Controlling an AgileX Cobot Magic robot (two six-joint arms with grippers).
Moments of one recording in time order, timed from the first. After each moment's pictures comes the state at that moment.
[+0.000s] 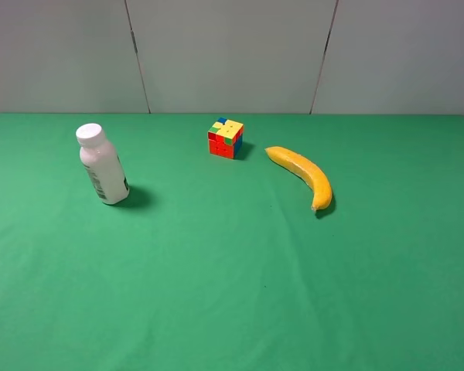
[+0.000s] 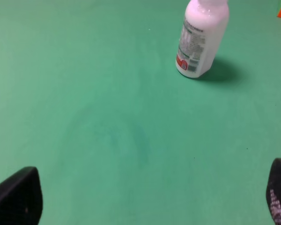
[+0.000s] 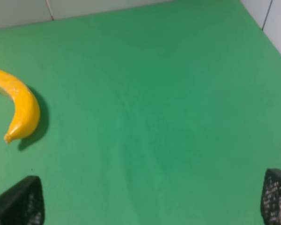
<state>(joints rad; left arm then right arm) -0.03 -0.01 -0.50 0.02 1.06 -0.05 -0.07 0.00 -0.49 -0.04 1.03 0.07</state>
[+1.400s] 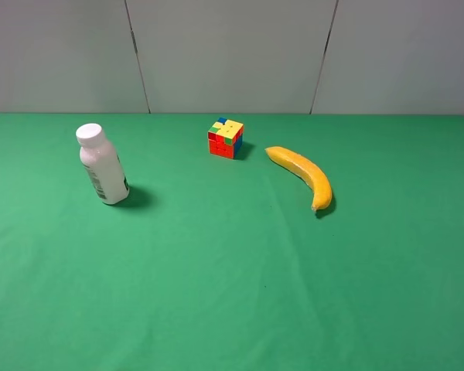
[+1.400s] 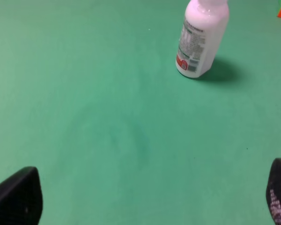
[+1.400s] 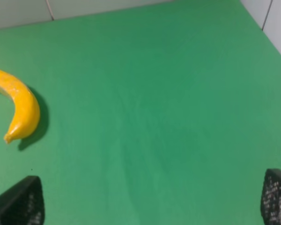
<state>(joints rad) -0.03 -0.01 -0.50 0.02 1.06 -0.05 -0.07 0.00 -0.49 -0.04 1.03 0.07</state>
